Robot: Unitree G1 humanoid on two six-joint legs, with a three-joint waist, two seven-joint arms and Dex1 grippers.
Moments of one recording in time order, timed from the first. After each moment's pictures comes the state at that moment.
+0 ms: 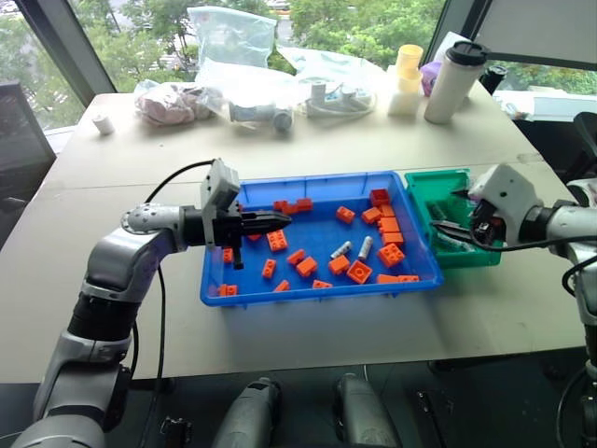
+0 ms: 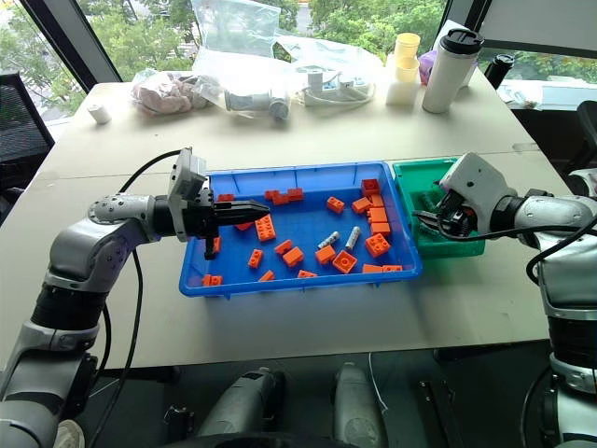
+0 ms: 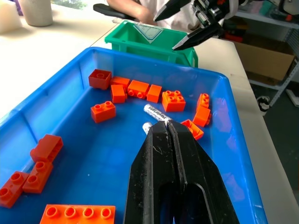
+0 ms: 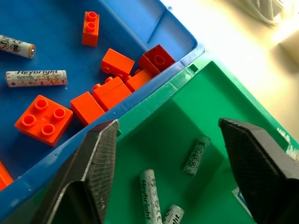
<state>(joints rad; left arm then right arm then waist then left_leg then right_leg) -0.58 0.59 -0.07 -0.08 -0.55 0.56 -1.09 -0.38 -0.89 -0.21 -0.20 0.06 0.55 0.98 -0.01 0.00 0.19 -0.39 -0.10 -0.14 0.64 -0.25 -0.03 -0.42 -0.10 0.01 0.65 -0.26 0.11</state>
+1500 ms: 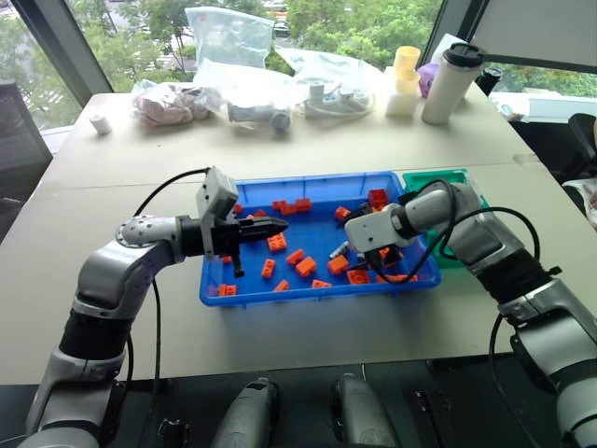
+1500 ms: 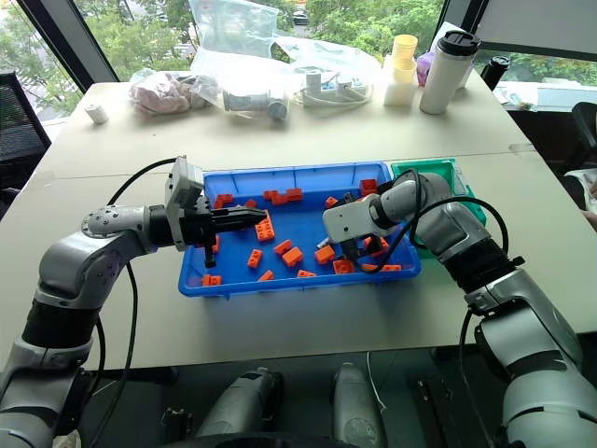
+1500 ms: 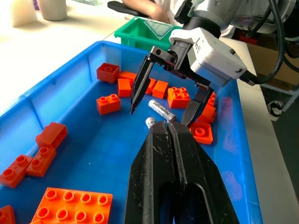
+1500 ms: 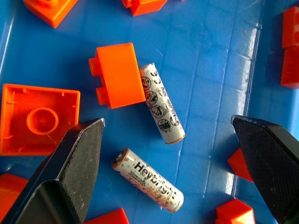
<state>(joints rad) -0.47 0.60 -0.02 -0.22 -0.58 0.63 -0.97 -0.90 -0.69 0.53 0.34 -0.22 -0.13 1.29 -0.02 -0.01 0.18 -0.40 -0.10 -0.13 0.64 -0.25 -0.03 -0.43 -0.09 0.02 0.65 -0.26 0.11</state>
